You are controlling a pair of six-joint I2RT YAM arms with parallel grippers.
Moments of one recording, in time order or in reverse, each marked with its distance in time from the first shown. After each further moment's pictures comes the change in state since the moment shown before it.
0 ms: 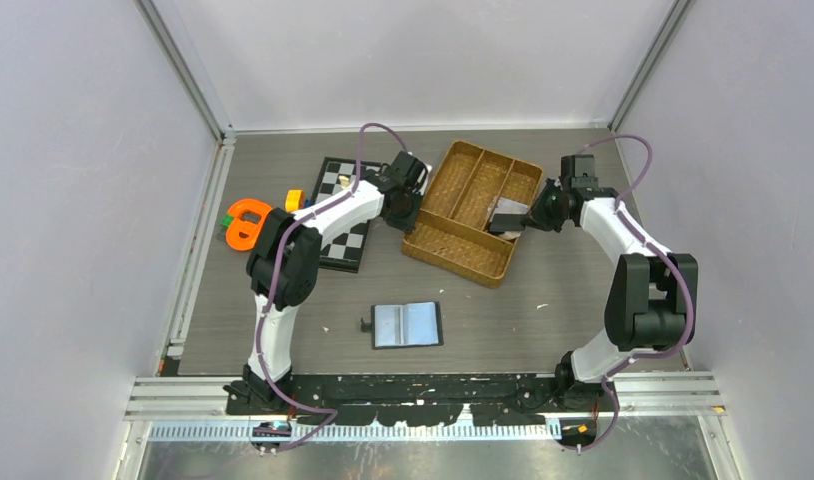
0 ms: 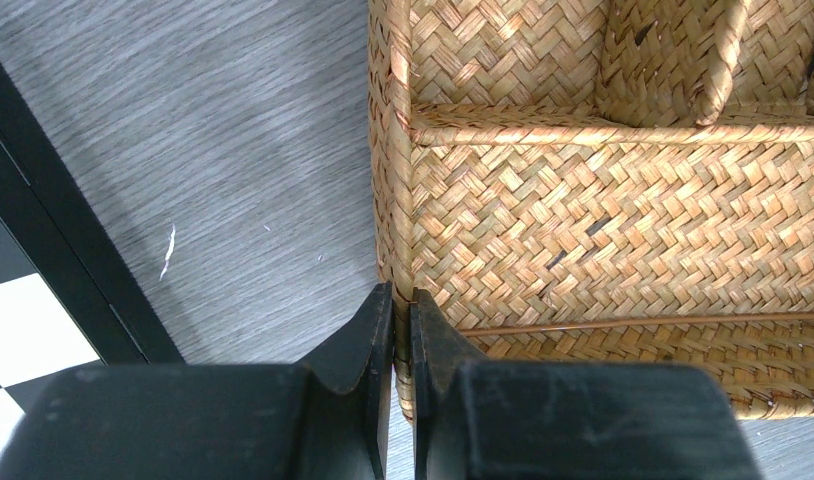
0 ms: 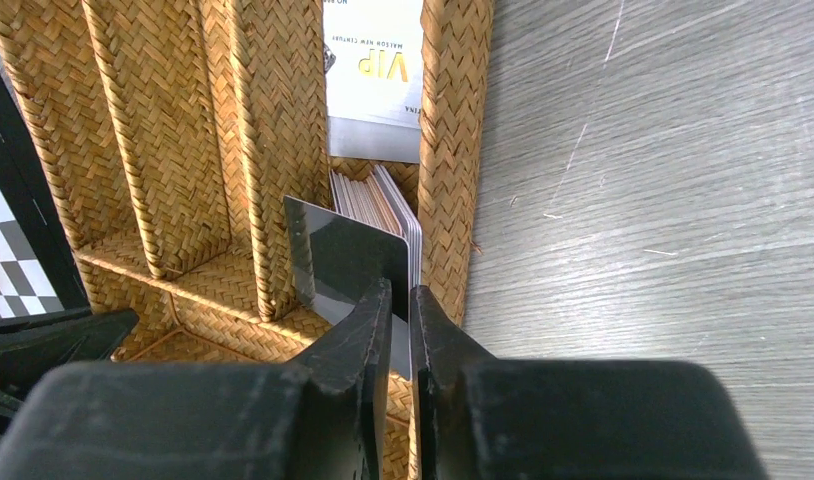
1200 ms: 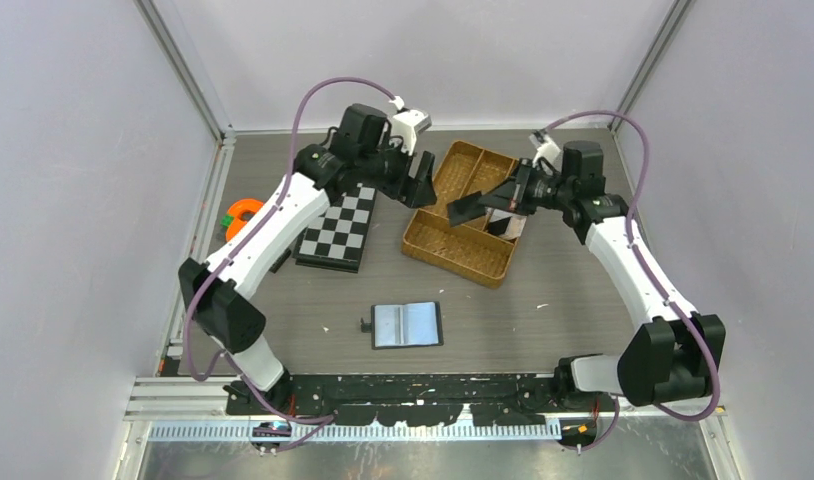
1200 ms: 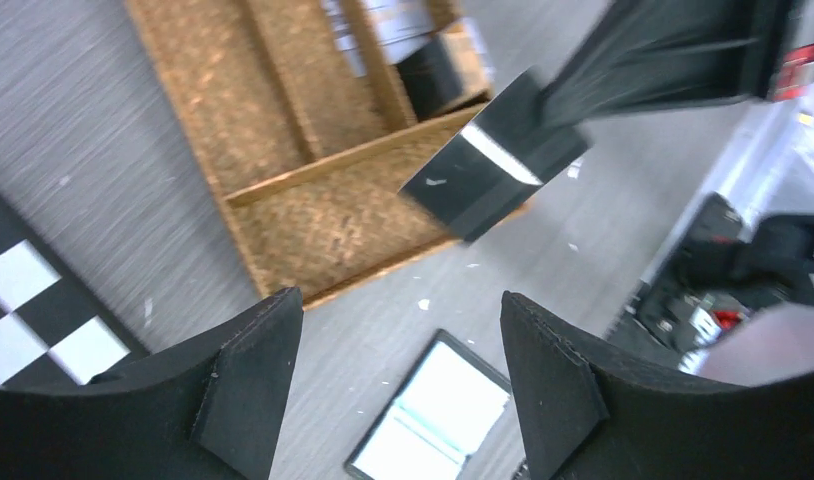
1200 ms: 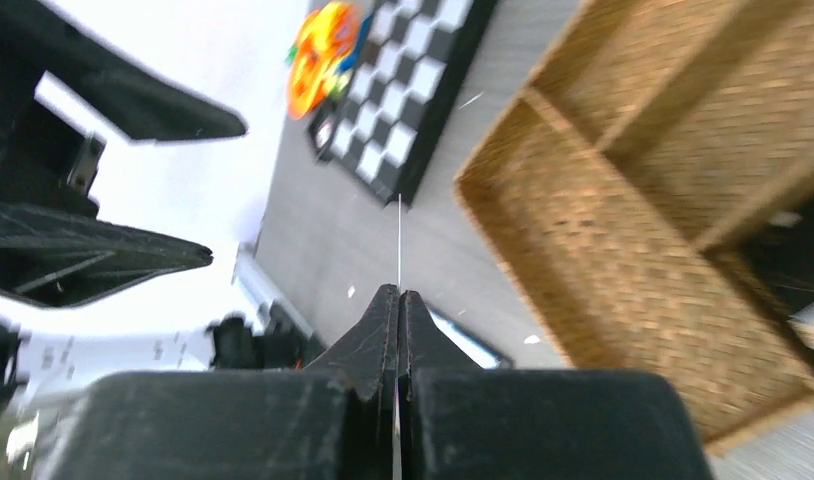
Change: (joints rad) left arm 0.008 -0.377 0.112 -0.089 0.336 0.124; right arm 0.108 -0.279 0.009 0.129 -0.518 -0.011
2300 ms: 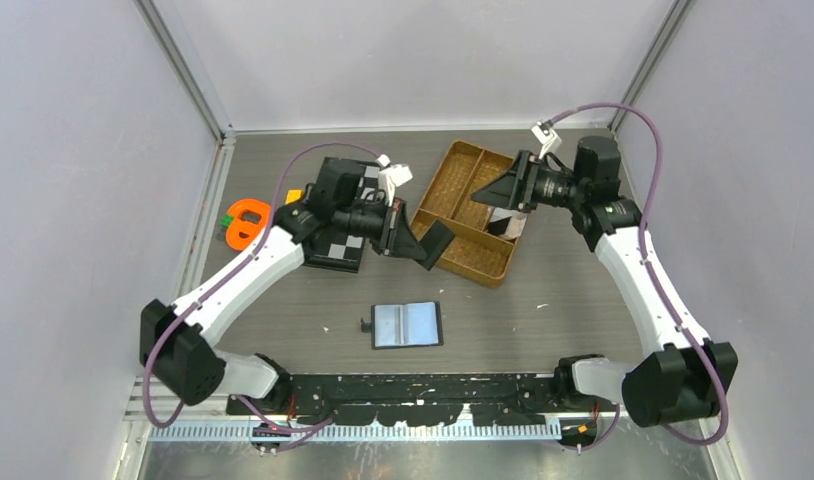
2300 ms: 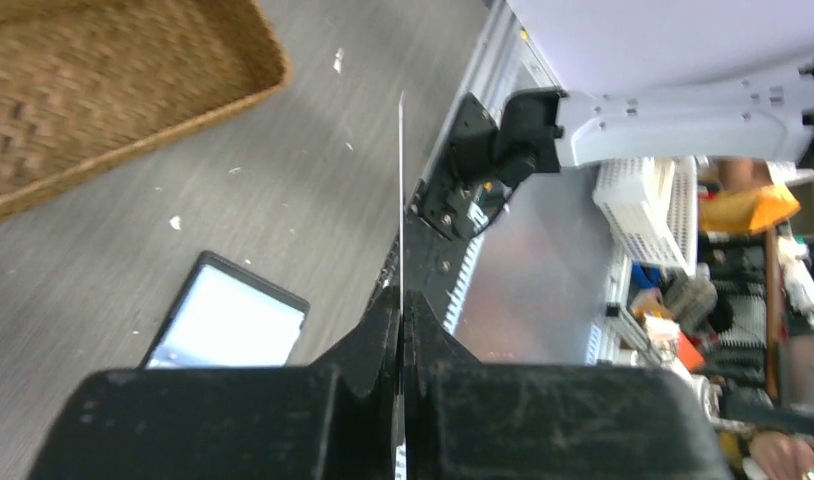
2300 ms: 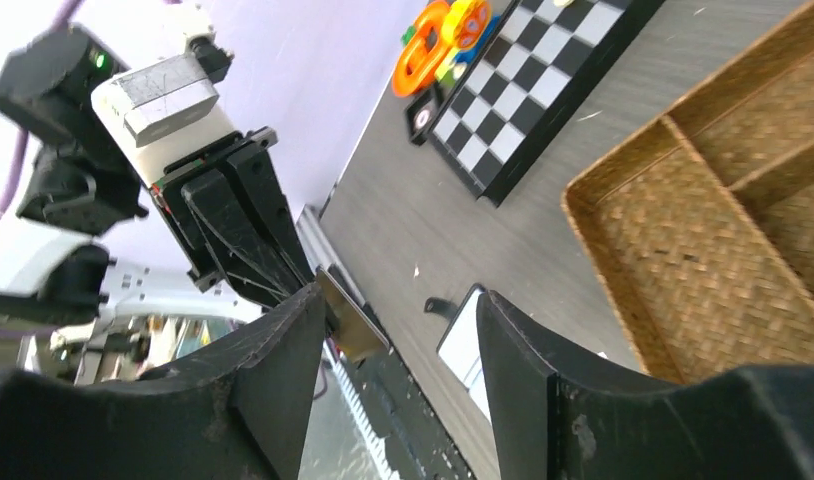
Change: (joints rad) left arm 0.004 -0.301 -0.503 0.220 0.515 -0.235; right arm 0.056 -0.070 0.051 0.009 -0.260 -0.024
